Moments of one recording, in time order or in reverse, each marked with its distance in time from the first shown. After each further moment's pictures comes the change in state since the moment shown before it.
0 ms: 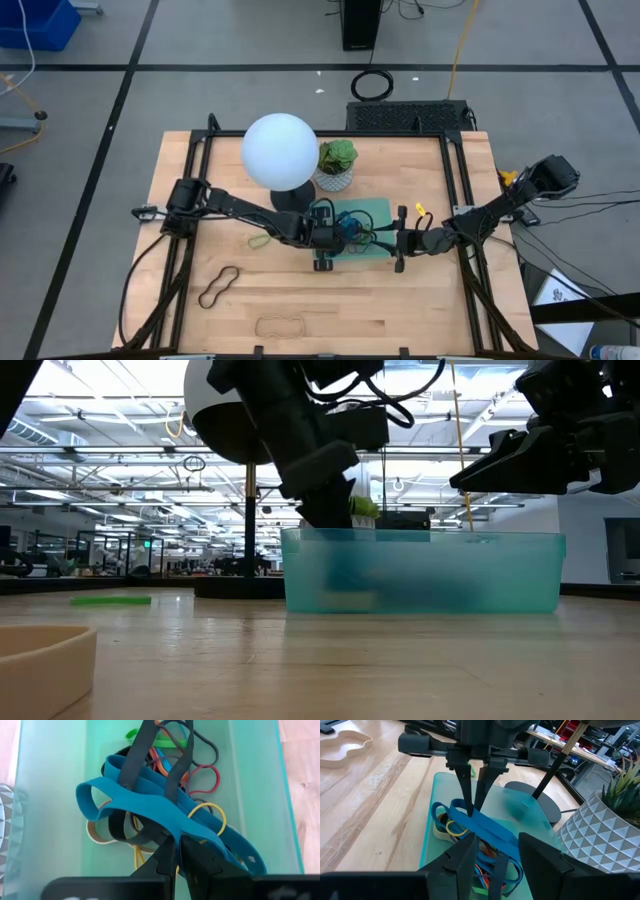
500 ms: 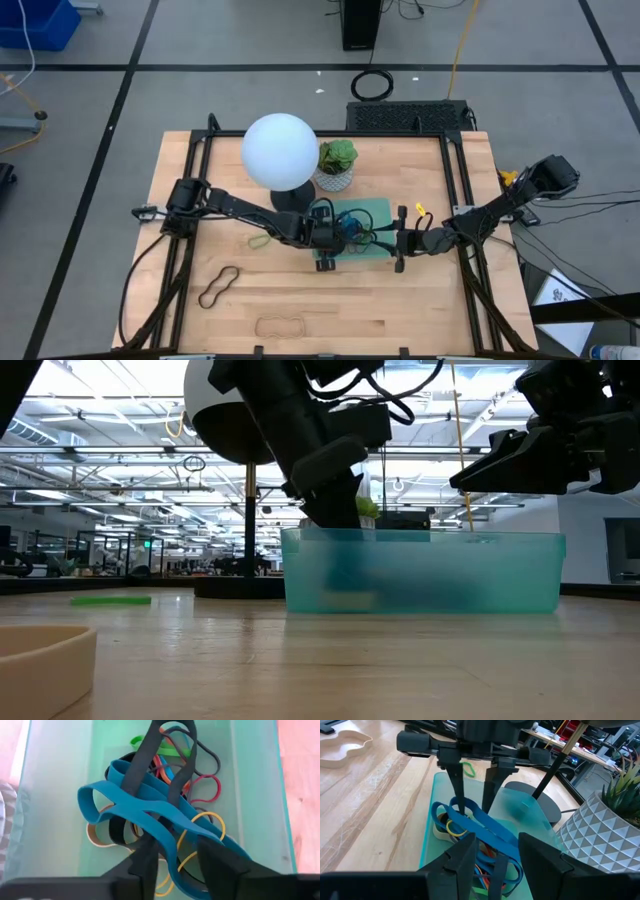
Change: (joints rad) left arm 0.001 0.000 0.000 0.025 -0.008 -0.049; right arm 0.000 0.000 0.000 0.000 0.000 0.000
